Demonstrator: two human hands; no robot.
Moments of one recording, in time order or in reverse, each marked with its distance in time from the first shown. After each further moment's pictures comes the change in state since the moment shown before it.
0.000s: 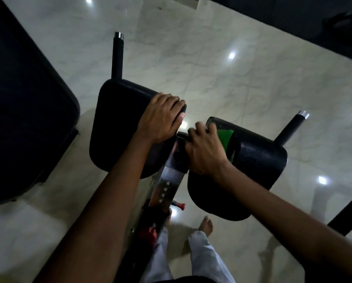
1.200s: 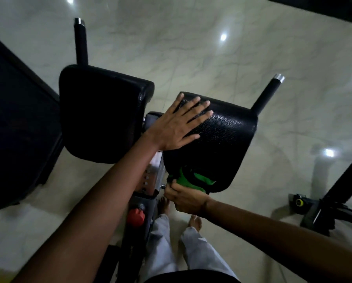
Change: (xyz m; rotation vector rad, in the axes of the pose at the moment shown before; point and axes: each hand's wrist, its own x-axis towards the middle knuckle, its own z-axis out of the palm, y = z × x) left_hand -0.007 0.116 0.016 0.015 -0.135 0.472; right_hand -0.124 -0.081 0.138 -0.485 0.097 -0.791
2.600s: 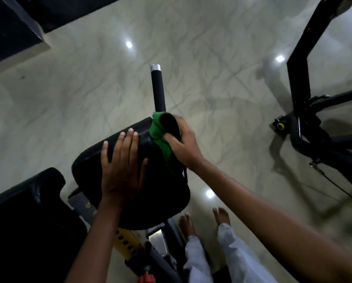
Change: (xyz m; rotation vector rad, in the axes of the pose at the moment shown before) left_hand 0.067 0.059 0.017 0.098 0.110 0.011; right_hand -0.125 0.068 0.082 1.726 1.455 2.021
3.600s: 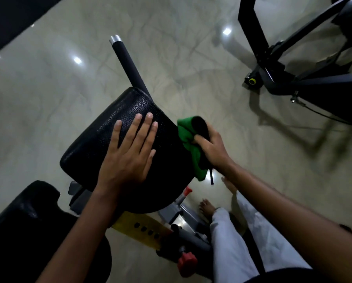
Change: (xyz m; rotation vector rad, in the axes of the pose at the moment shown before) left_hand -0.018 -0.026 0.014 0.050 0.068 0.643; right_hand -0.108 0.078 0.008 0.131 0.400 0.218
